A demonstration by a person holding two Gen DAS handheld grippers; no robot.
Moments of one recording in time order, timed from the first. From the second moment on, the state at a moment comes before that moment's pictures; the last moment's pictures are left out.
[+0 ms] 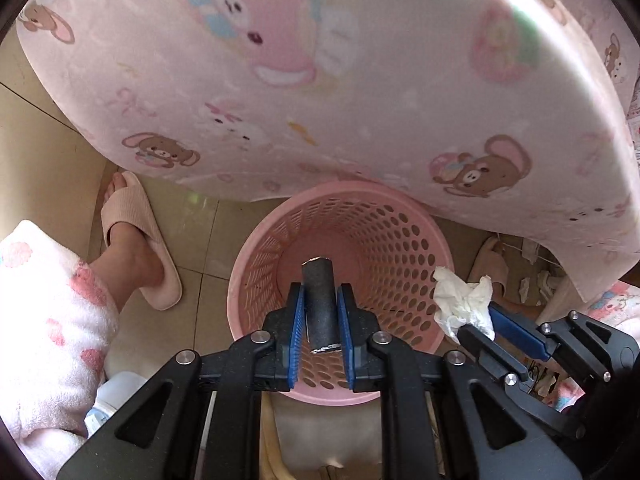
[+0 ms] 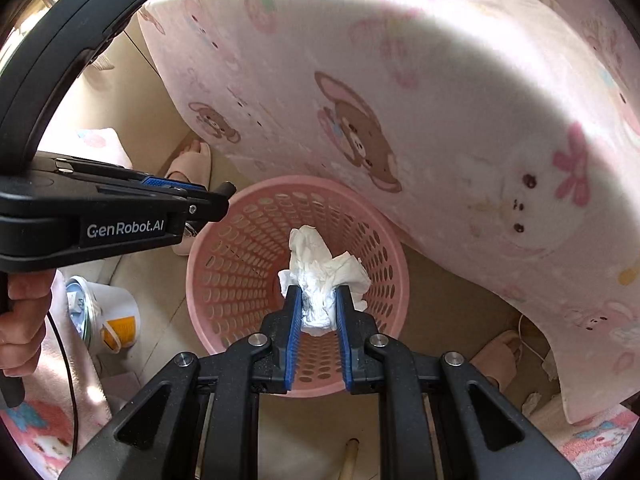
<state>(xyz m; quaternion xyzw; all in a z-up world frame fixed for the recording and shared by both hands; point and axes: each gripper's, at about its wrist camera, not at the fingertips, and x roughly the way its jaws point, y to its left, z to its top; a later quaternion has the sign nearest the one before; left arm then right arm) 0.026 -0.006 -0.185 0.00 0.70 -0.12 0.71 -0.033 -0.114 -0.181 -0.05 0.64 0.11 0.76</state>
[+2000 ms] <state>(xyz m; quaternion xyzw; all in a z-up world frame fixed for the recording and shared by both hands) 0.079 0.022 0.019 0.05 0.35 -0.02 0.94 0.039 -0.186 0.017 -0.04 0.34 -0.03 0.94</state>
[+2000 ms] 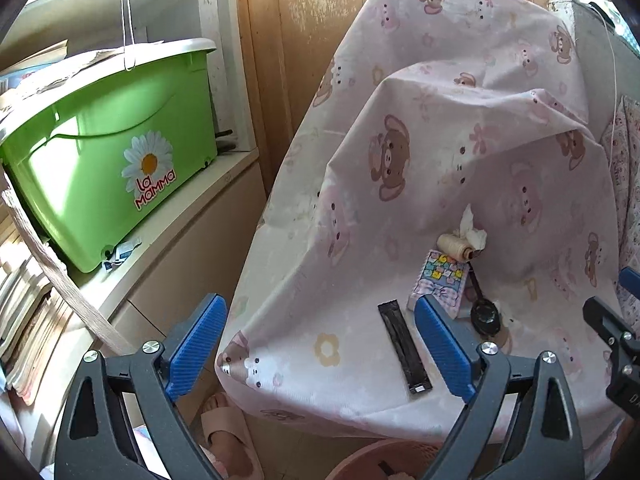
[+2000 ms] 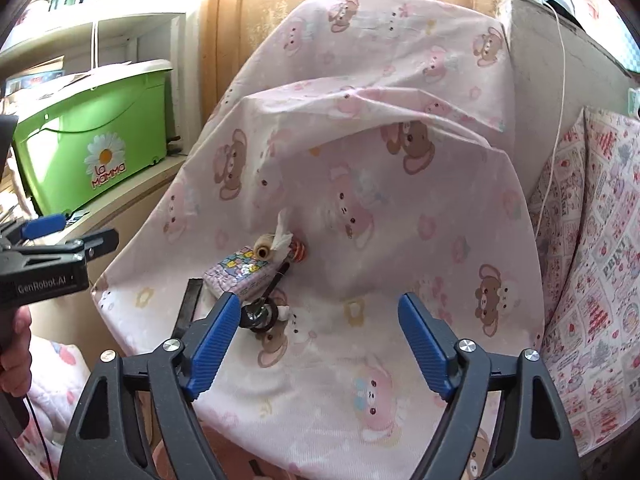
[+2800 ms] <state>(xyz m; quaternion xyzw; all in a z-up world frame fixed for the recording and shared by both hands) 0.087 0.038 -0.021 0.02 0.40 -0.01 0.92 0.059 -0.213 -0.015 -0.01 0.37 -0.06 0.93</state>
